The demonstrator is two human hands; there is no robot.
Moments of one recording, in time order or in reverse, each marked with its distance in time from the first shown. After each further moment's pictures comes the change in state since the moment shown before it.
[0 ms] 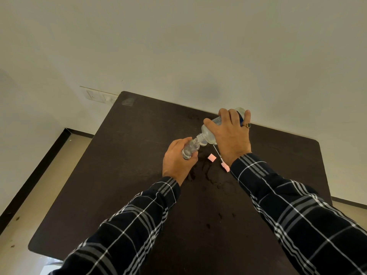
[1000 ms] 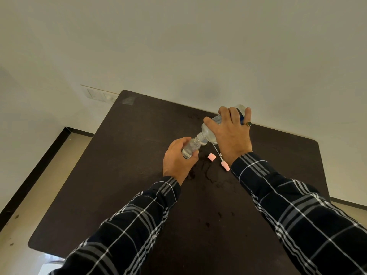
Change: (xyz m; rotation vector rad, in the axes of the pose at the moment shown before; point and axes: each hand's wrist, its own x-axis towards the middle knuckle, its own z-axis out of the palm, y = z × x) left_hand -0.004 -0.003 0.004 -0.068 0.048 -0.031; right_hand -0.001 0.000 0.001 -0.023 0.043 -0.014
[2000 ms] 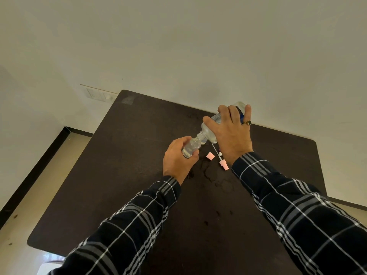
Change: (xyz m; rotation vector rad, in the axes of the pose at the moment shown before) left_hand -0.004 0.005 0.001 -0.026 0.029 0.032; right_hand -0.005 0.006 -0.002 -0.010 0.051 -0.033
